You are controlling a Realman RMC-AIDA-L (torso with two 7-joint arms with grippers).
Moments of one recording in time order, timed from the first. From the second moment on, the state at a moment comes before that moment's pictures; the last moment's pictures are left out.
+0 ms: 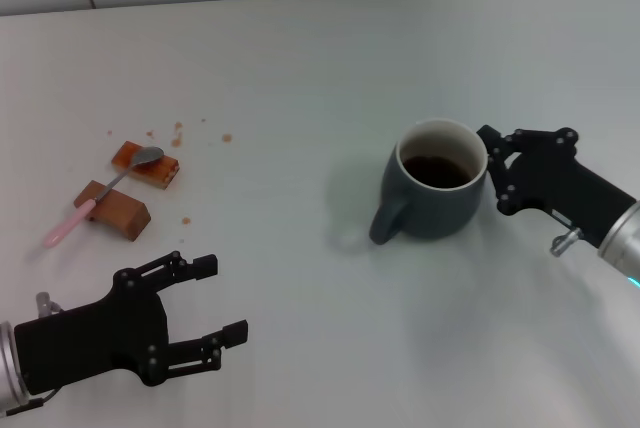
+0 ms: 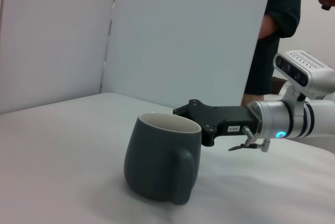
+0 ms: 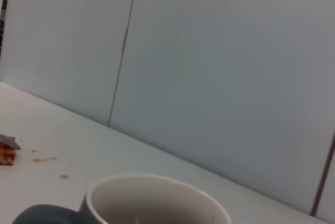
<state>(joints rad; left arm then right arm) -0.28 -2.07 0.74 0.42 1.90 1.67 -0.91 0.44 2.09 -0.72 -0.06 -1.33 -1.23 0.22</state>
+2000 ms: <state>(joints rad) -0.30 -2.07 0.74 0.42 1.90 1.67 -0.91 0.40 2.08 -0.58 0.05 -1.57 -1.77 0.14</state>
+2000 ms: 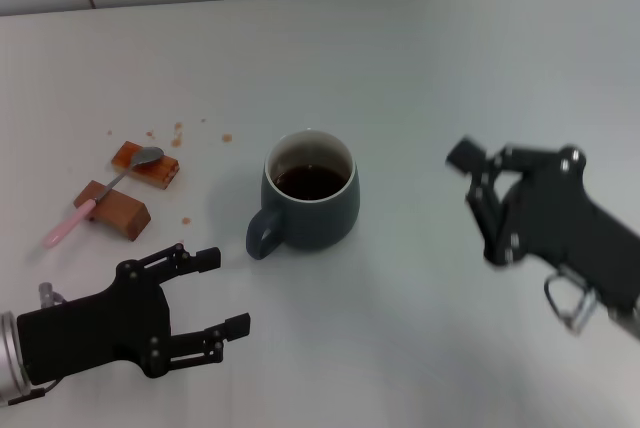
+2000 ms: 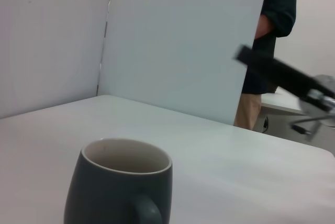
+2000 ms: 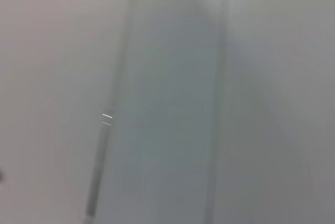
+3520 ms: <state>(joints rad) -0.25 -2.07 0.62 0.38 1.82 1.79 -0.90 0.35 2.09 -0.58 -0.34 -1.94 -1.70 0.81</state>
